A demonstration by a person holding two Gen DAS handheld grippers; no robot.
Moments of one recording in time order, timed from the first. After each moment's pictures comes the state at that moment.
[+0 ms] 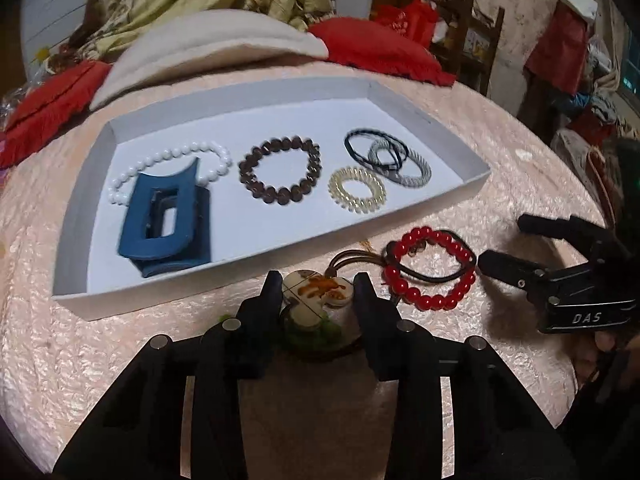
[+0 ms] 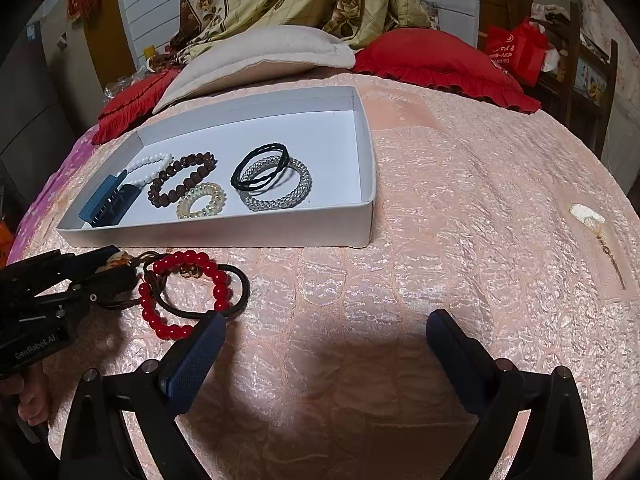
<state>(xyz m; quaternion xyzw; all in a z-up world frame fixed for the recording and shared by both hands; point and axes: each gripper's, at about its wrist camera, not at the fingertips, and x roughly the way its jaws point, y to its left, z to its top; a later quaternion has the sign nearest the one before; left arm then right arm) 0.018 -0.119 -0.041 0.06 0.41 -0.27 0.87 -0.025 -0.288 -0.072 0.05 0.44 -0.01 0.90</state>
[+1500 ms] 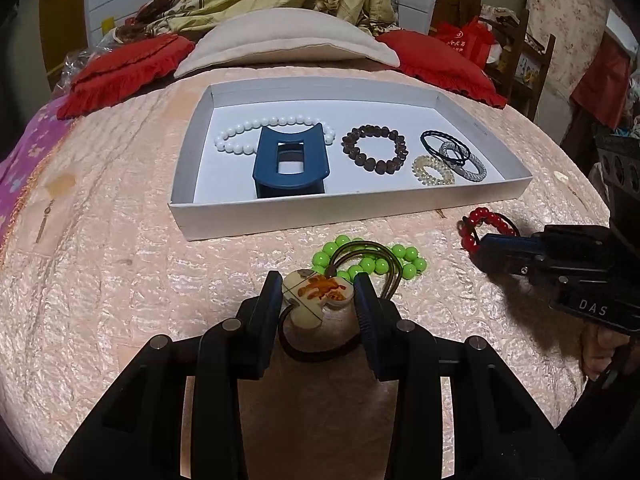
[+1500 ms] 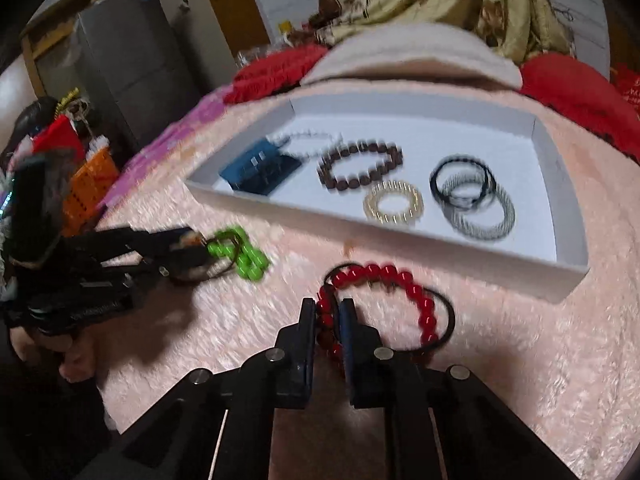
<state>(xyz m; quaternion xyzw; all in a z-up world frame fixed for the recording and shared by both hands) -0.007 -0.062 -0.041 0.03 0.42 -0.18 0.89 -0.011 -0.221 -0.070 0.03 0.42 0.23 0.88</state>
